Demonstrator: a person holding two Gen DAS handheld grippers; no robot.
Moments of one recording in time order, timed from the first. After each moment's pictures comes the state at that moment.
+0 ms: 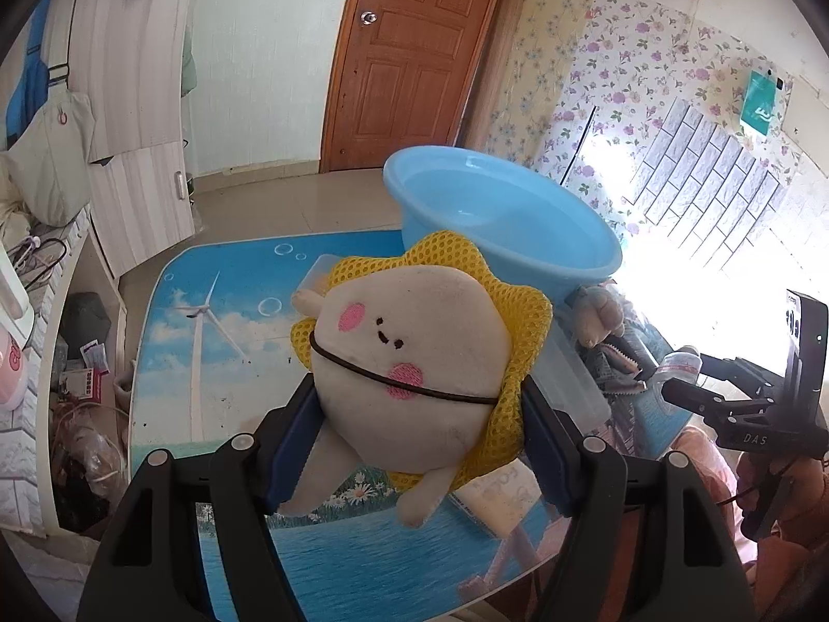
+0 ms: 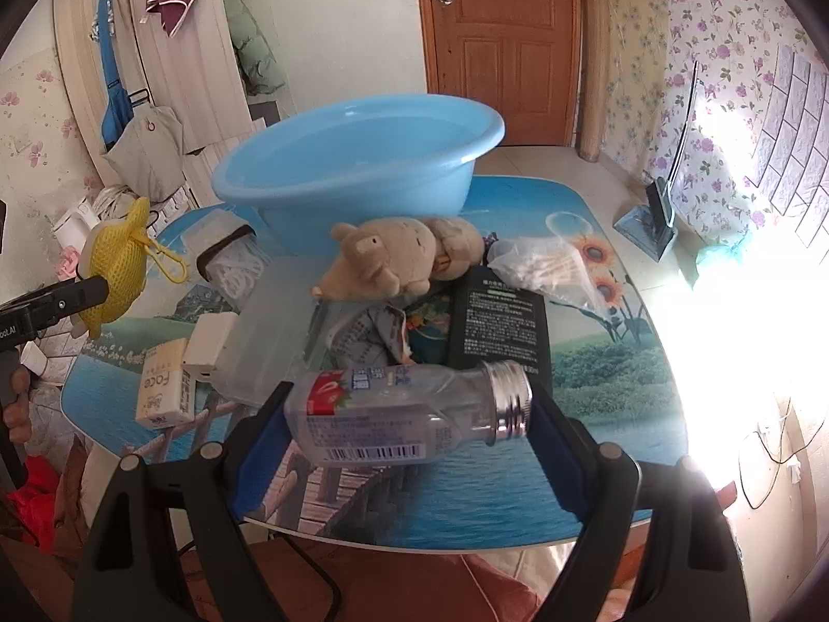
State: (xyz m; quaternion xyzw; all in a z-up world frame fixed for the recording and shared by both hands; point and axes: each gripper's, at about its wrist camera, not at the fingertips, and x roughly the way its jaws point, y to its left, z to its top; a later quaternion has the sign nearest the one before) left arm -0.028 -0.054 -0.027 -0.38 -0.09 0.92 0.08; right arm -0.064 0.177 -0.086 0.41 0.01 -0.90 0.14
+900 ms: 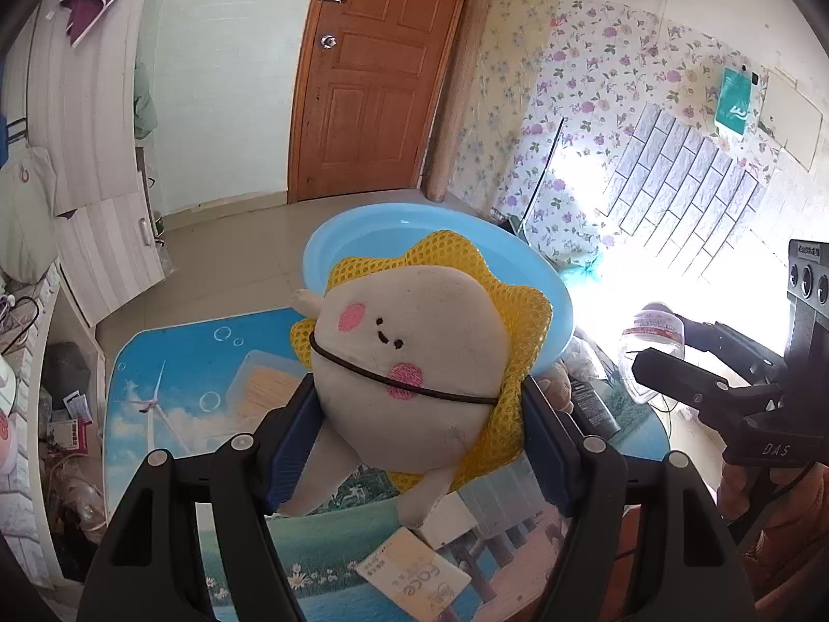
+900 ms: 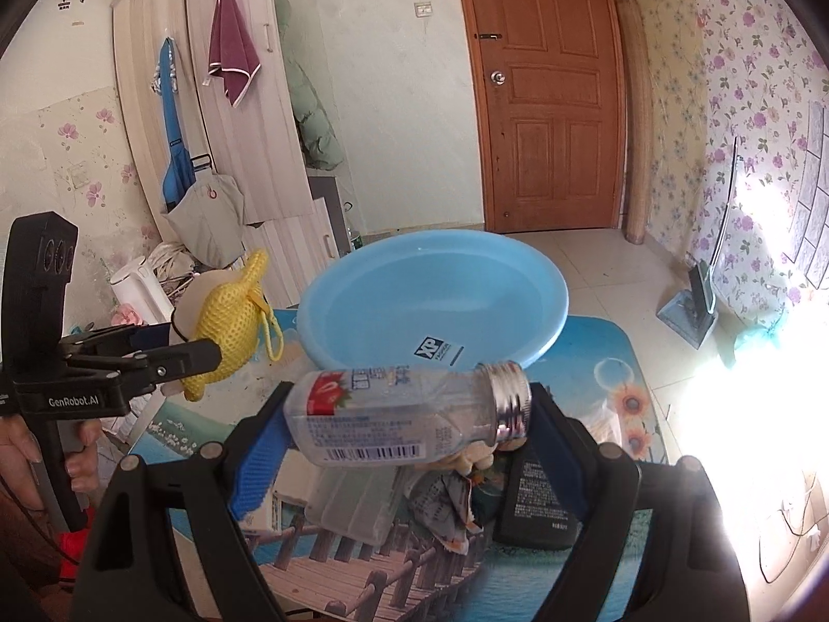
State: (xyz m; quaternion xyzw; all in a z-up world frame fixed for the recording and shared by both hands) left arm -0.081 -0.004 0.016 -0.36 -0.07 0.92 0.12; right arm -0.090 0.157 -0.006 0.31 0.00 -0.92 0.22
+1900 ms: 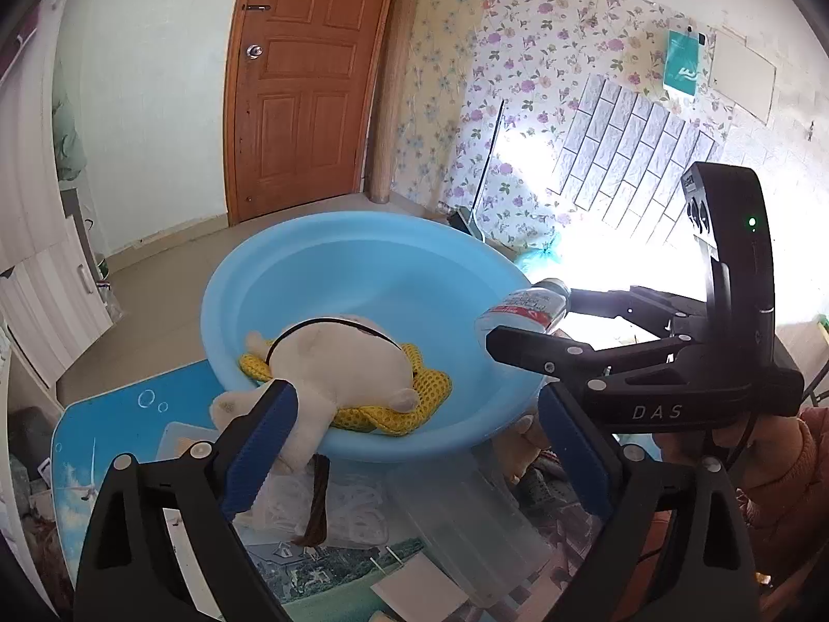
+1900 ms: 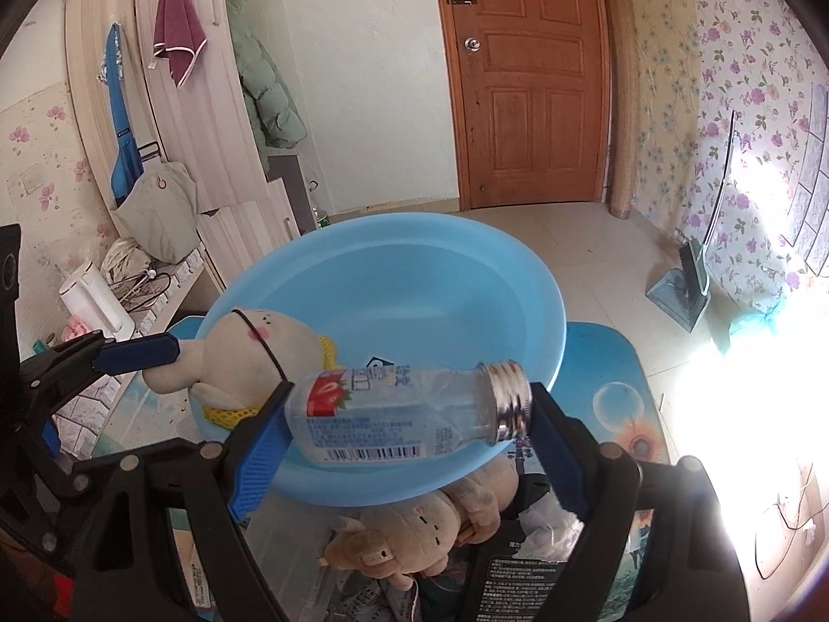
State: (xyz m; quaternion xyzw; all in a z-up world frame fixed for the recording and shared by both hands) left arm -0.124 0.042 0.006 -0.34 -0.03 0.92 0.20; right arm -0.180 0.150 -0.042 0.36 0.00 -0.92 0.18
